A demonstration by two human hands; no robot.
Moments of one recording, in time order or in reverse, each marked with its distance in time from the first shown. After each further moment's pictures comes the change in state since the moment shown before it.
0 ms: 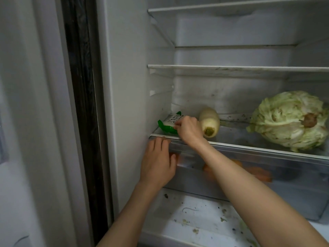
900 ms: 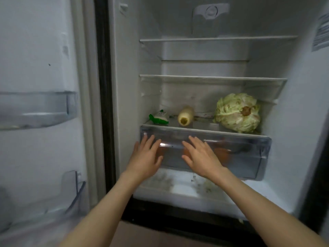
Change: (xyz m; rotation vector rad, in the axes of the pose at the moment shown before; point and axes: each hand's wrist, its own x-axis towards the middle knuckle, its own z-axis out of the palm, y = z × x) left_hand -0.085 0.050 -0.082 0.124 -0.325 0.028; right_hand -0.204 0.053 -0.079 -0.318 -0.207 -0.187
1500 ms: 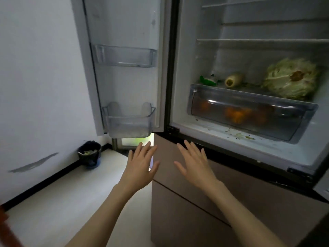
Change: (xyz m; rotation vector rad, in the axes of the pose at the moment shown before) left_hand -0.311 0.035 -0.047 -0.026 -0.073 -0.414; right_hand -0.218 -0.135 0.018 0.318 -0.176 -0.284
